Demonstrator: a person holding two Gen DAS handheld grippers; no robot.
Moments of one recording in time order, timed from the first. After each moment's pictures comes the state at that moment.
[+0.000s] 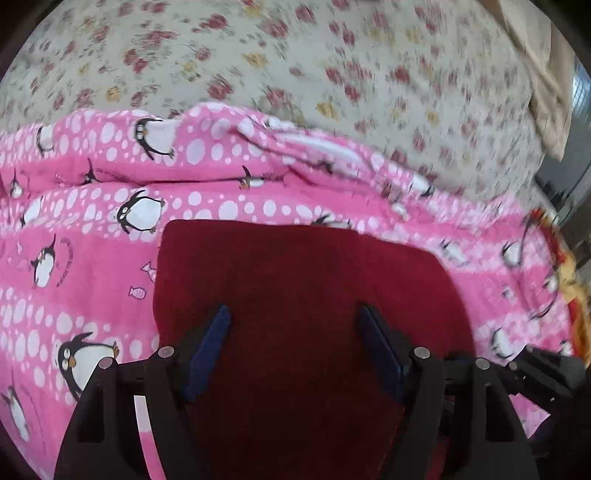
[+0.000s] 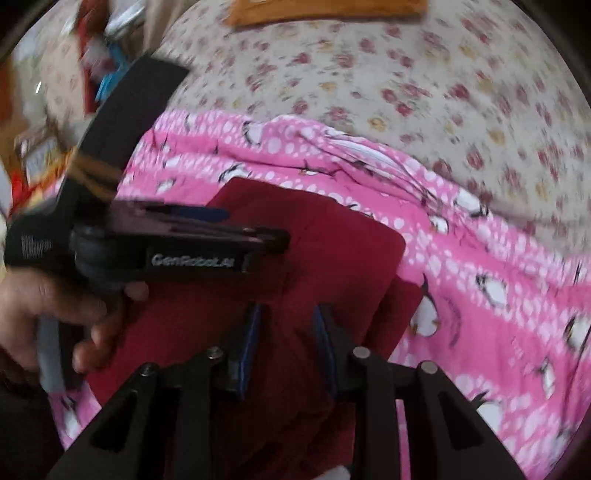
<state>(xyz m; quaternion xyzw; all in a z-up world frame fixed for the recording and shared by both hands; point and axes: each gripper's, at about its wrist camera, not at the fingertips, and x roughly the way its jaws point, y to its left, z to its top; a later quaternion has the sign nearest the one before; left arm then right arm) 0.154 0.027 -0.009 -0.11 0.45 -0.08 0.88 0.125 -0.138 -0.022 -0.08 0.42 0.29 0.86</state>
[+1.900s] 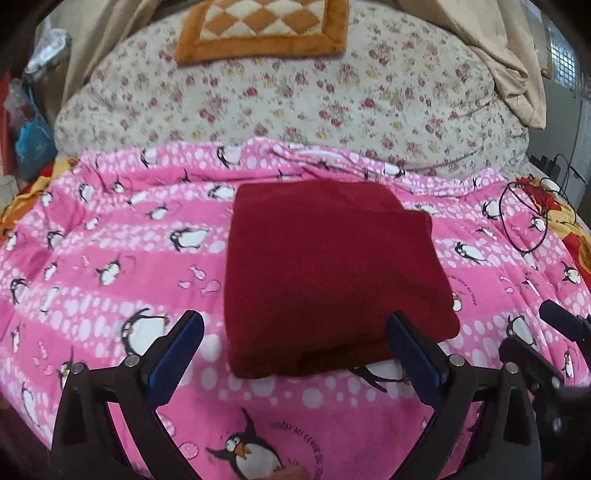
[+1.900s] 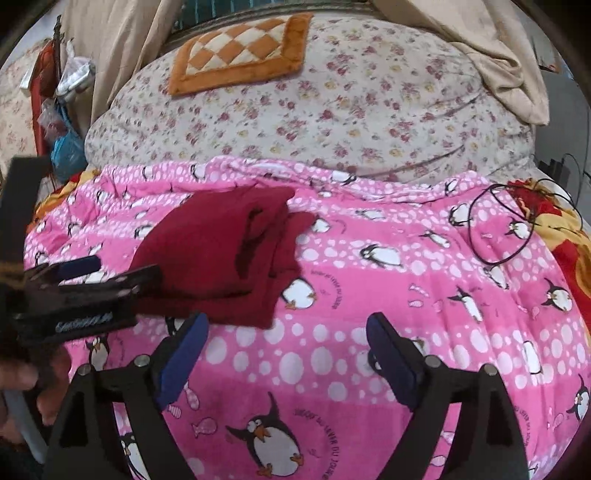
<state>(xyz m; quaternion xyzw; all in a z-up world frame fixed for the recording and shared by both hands) -0.043 -0.017 0.023 -0.01 0.36 0.02 0.93 -0.064 -0.204 0.005 -0.02 0.33 0.12 0.93</state>
